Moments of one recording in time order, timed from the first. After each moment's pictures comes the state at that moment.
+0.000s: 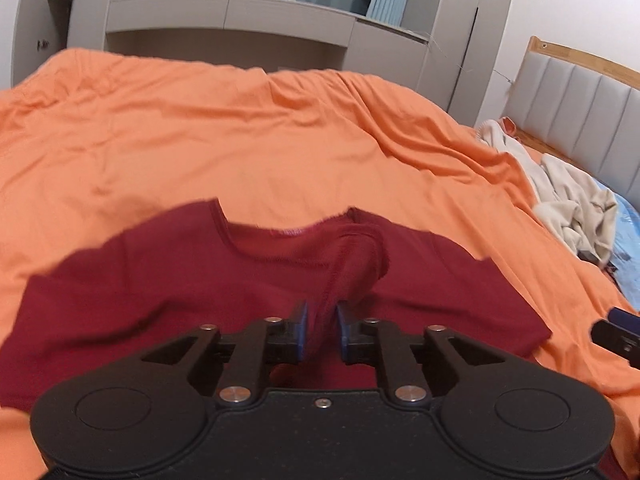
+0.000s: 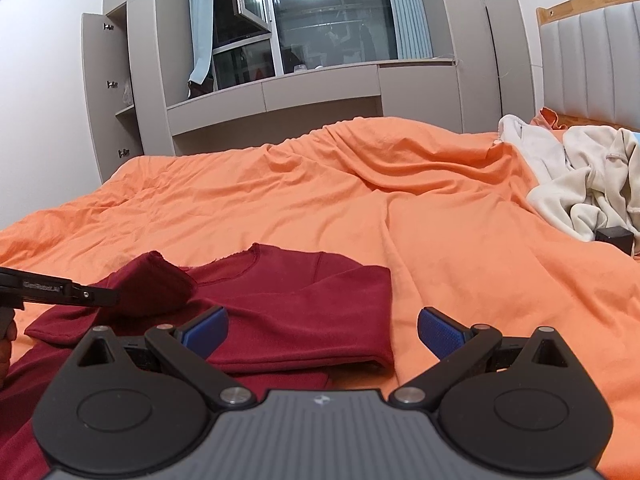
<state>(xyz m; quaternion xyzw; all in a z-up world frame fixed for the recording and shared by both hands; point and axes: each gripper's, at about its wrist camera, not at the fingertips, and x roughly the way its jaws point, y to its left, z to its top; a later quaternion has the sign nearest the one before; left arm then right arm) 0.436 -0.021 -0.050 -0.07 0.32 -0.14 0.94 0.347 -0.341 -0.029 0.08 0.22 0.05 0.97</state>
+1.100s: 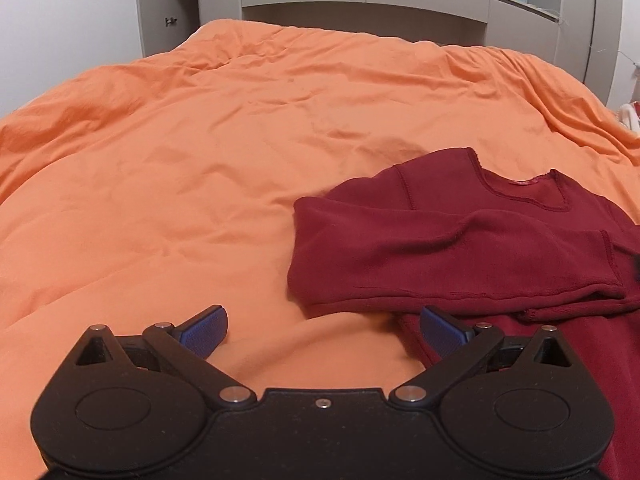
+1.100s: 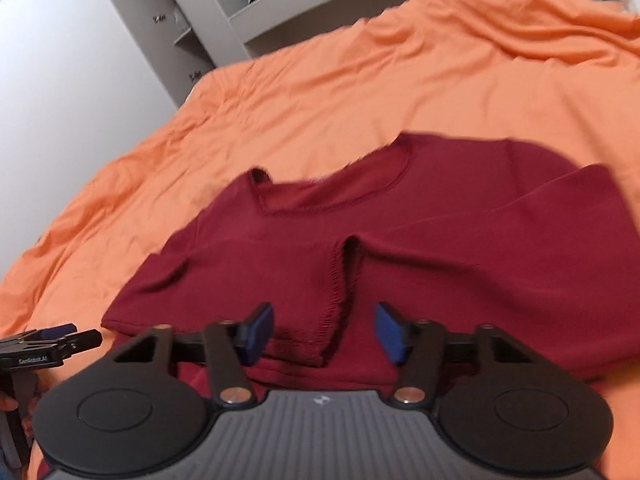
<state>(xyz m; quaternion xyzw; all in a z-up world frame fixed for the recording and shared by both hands) 0.382 0.135 -0.054 -0.02 0.37 0.06 0.93 0.466 -0.236 -0.065 0.15 0.38 0.22 0.89</state>
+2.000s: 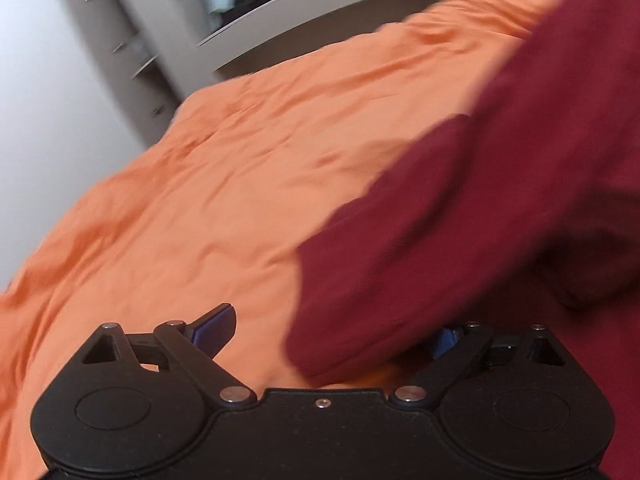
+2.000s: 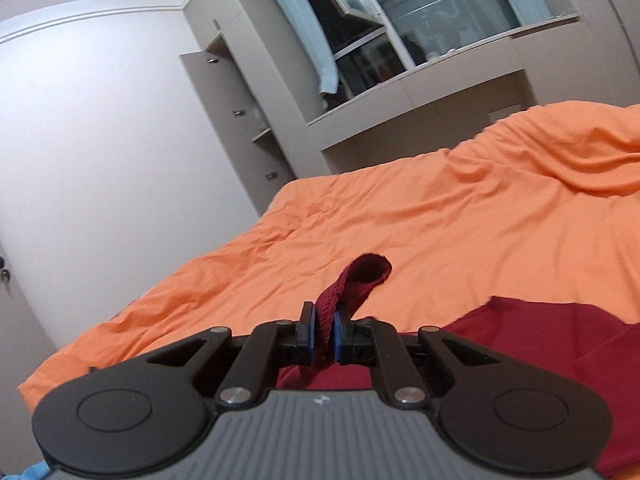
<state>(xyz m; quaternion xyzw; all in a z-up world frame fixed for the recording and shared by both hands) 0.424 0.077 -0.075 0.17 0.34 0.12 0.92 0.431 -0.248 0.054 0.19 0.20 0.27 0.92</state>
